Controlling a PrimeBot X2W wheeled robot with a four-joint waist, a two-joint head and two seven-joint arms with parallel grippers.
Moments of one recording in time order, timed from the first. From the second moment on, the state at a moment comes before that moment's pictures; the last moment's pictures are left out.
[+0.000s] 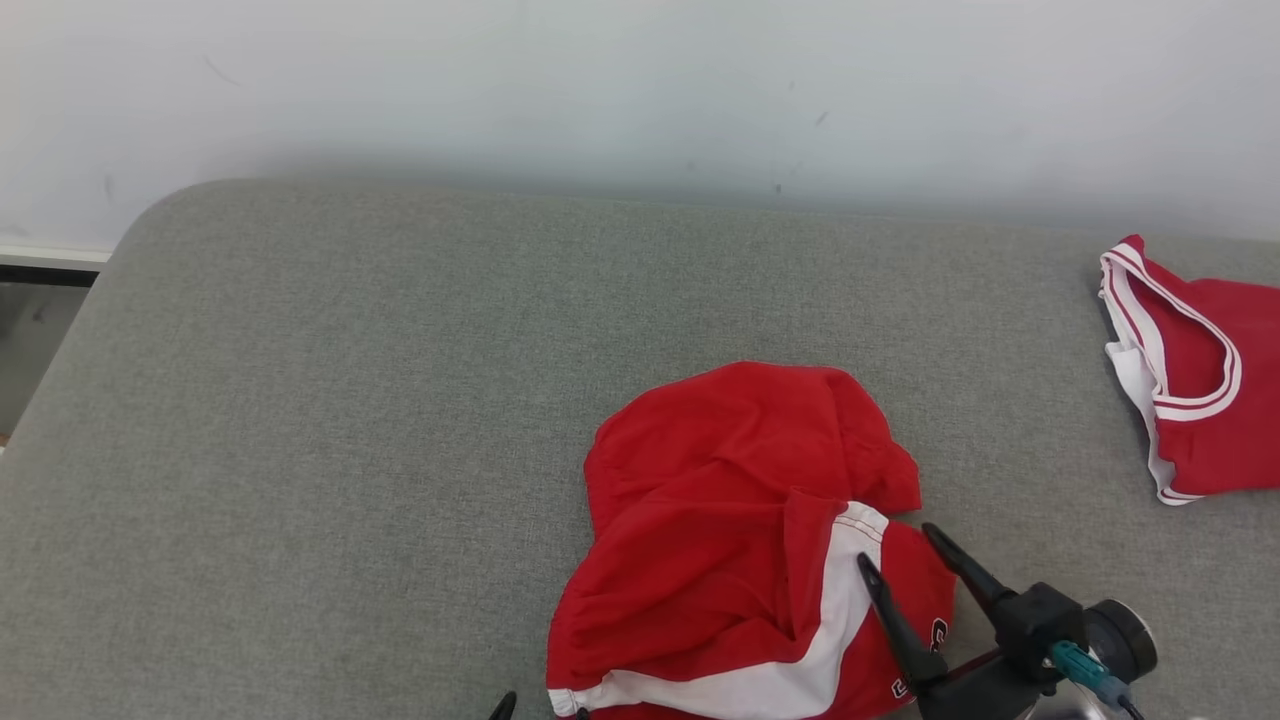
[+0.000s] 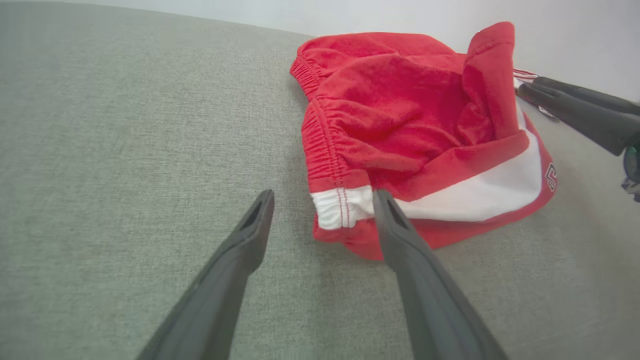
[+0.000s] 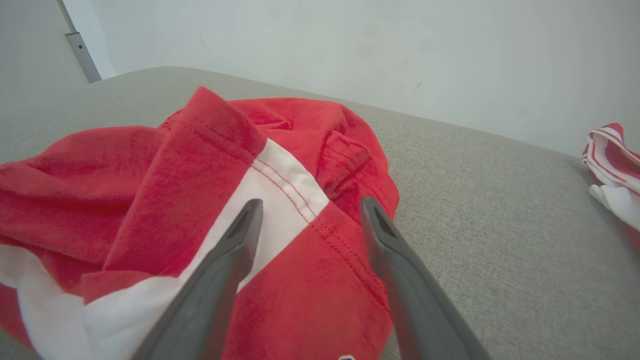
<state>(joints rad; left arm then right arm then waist) 0.10 0.06 -0.33 0.26 -0.22 -0.13 -0.26 -0.16 -0.29 0.35 0.40 0.22 0.13 -0.26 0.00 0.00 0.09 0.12</state>
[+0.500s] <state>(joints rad) 0.02 0.06 -0.40 0.37 -0.29 -0.13 -0.26 -0.38 -0.36 0.57 0.63 0.32 0.13 -0.26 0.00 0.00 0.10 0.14</state>
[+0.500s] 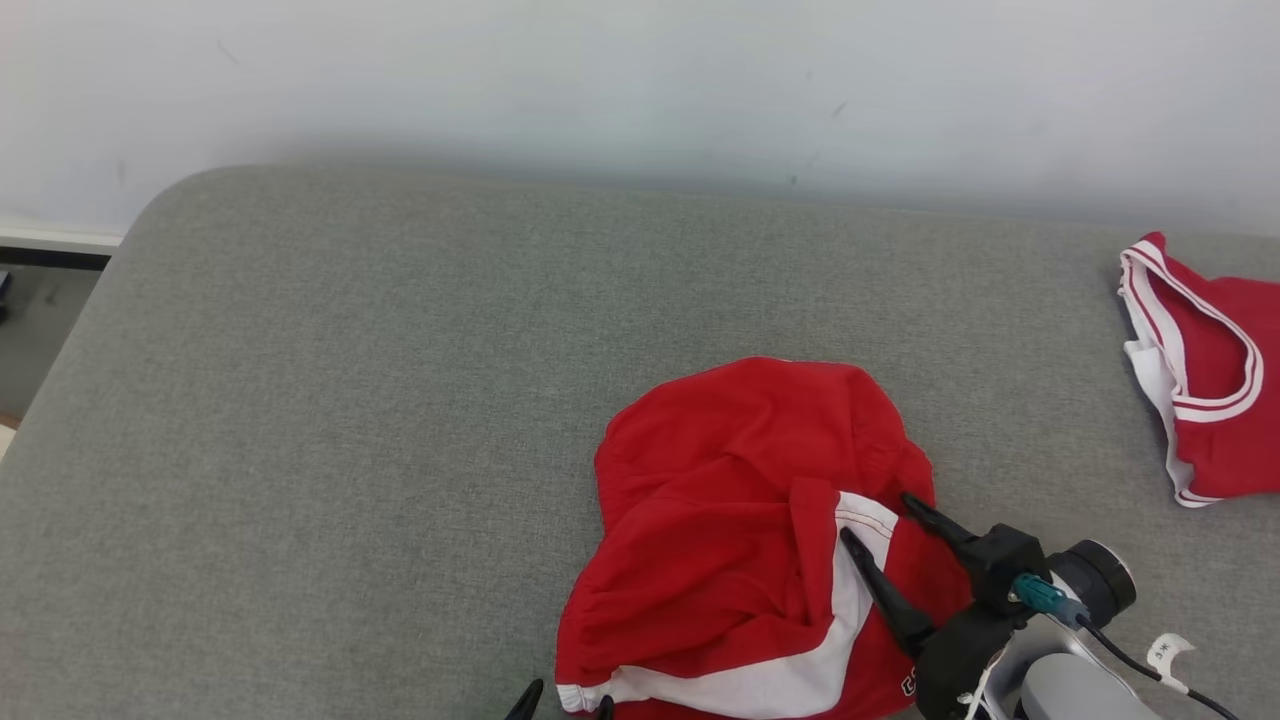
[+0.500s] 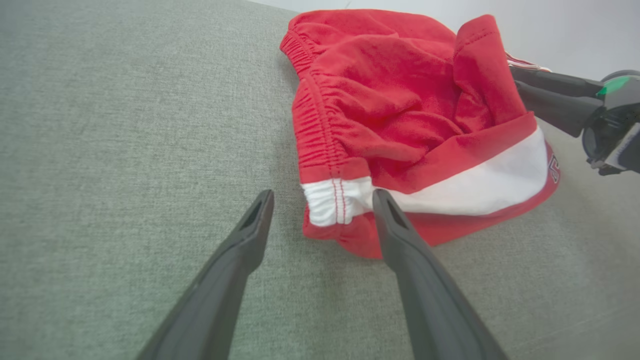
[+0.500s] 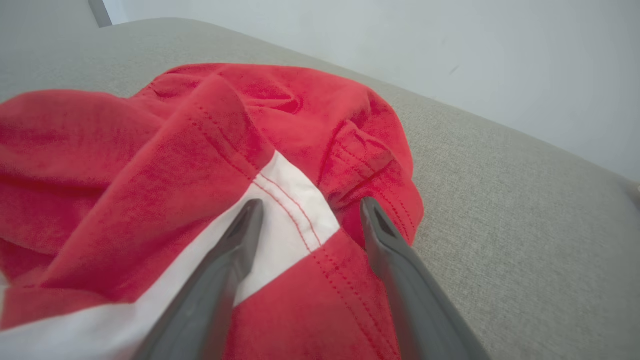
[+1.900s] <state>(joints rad) 0.06 0.05 -0.31 0.36 -0.38 -0.13 -0.26 0.02 -0.30 0.29 0.24 0.30 0.13 -0.26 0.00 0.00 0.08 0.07</state>
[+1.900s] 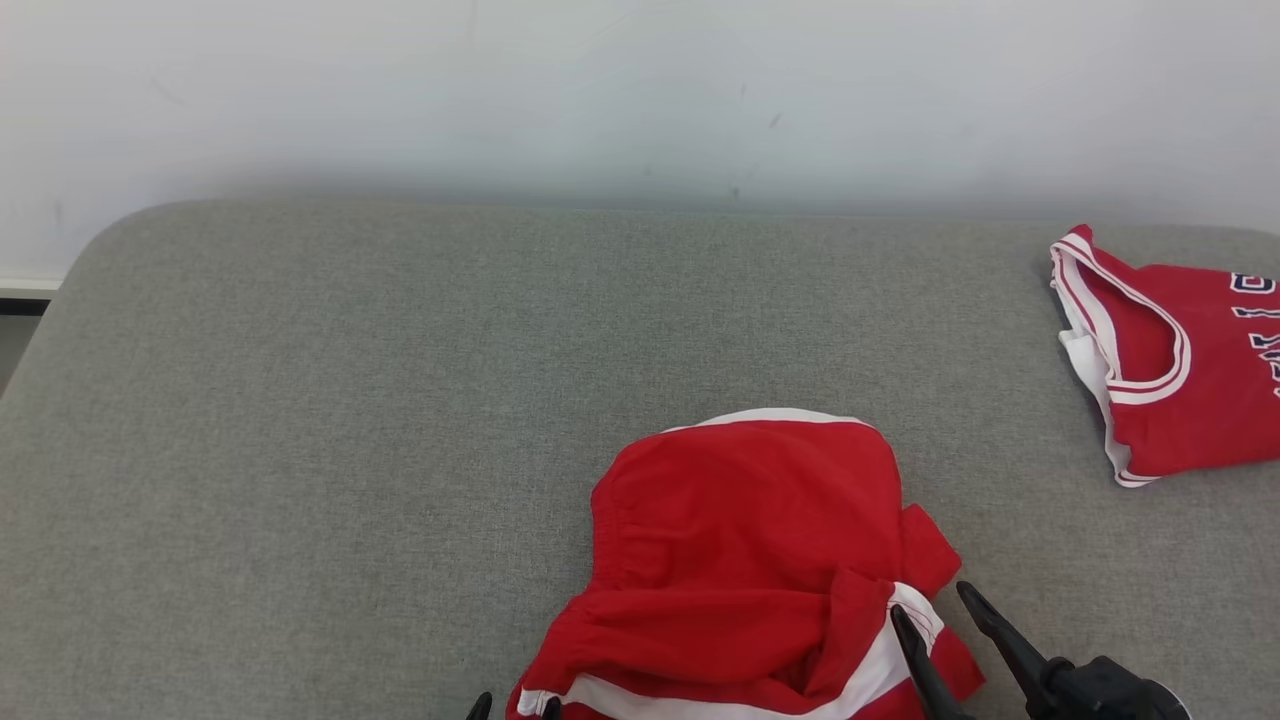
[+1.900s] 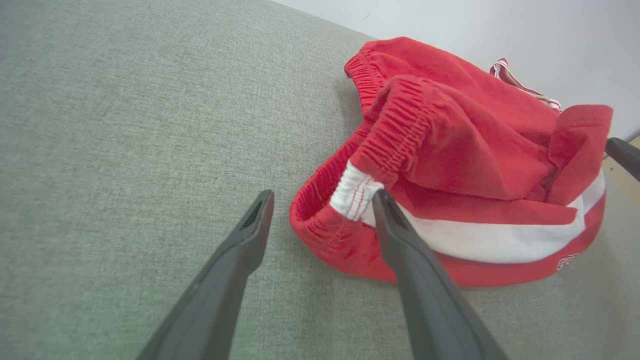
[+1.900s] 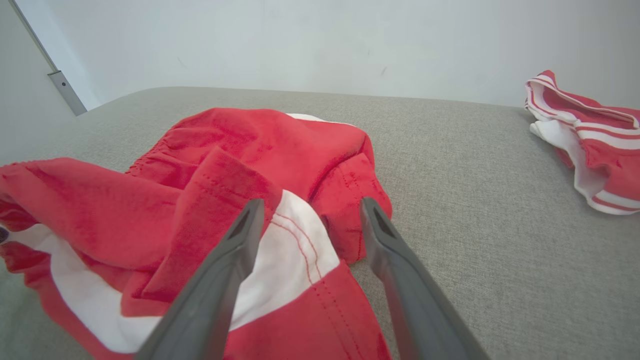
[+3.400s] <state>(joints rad) -0.68 0.25 -0.35 0.34 -0.79 -0.13 0.06 -0.62 -0.33 0.21 0.21 0.52 0.13 -0.07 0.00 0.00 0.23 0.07</state>
